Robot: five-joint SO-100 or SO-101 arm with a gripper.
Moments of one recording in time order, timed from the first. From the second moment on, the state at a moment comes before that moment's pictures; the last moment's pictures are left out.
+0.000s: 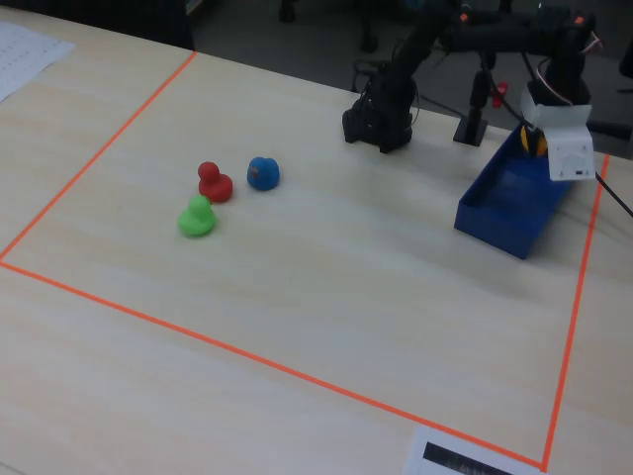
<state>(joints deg) -75.6 64.8 48.5 99.1 -32.6</state>
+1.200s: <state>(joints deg) -53.4 87.6 69.1 98.1 -47.5</state>
